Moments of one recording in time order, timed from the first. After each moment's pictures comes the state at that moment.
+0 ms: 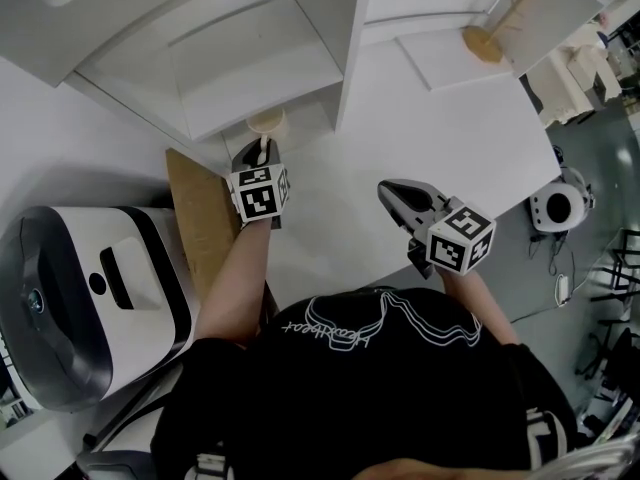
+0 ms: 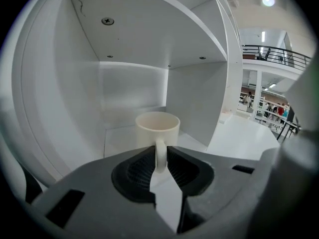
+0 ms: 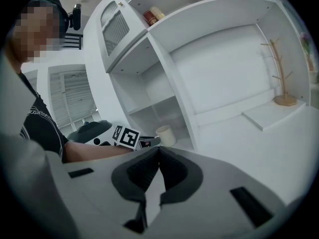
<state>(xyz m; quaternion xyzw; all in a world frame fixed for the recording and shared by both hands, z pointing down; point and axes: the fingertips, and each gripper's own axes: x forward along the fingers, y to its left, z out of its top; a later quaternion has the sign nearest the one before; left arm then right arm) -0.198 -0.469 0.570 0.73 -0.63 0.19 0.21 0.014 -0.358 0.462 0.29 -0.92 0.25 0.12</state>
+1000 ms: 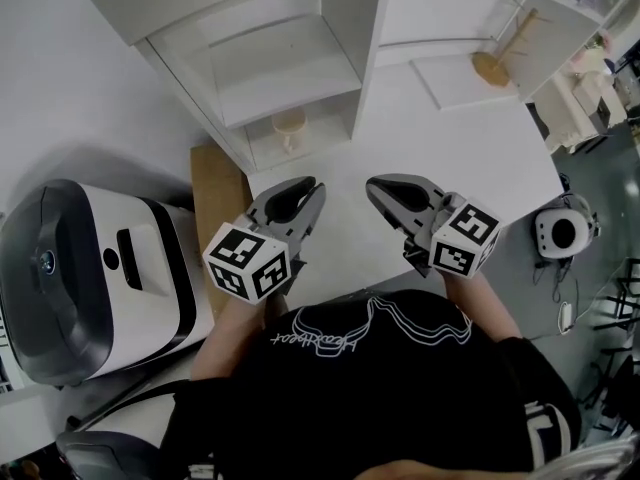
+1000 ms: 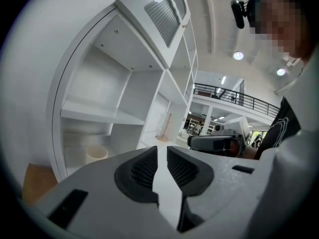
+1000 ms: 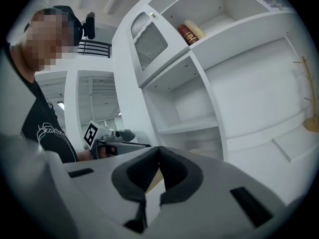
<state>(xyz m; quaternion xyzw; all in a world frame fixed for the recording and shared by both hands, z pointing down) -0.110 -0.321 0.383 0.88 -0.42 0.02 0.20 -0.038 -0.324 0.366 0.19 -0.97 0.16 0.05</state>
